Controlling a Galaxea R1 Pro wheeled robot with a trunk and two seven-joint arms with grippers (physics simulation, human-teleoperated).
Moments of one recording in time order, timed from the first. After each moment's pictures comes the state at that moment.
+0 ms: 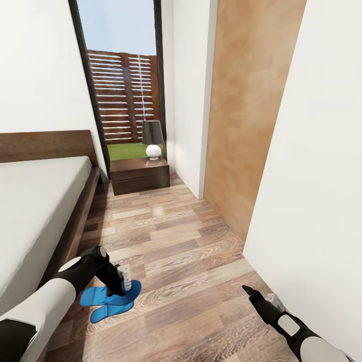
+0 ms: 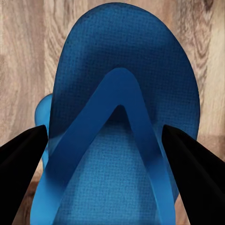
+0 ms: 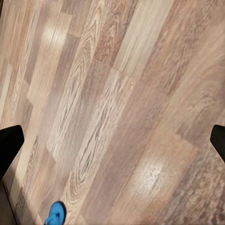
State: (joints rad) left arm -0.85 0.17 -0.27 -0.52 -0.84 0.24 -1.14; right arm -0.65 -0.12 -0.78 -0.14 -0.18 0.18 0.41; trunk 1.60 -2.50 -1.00
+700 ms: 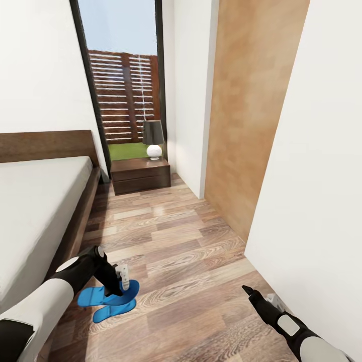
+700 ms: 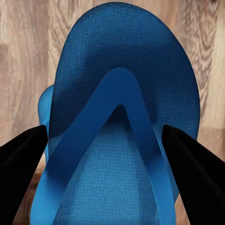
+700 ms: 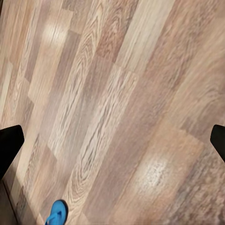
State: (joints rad) left arm -0.85 0.18 -0.27 -0.51 -0.83 0.24 -1.14; right arm -0.65 -0.12 -0.78 -0.14 -0.18 0.18 0.40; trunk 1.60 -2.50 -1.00
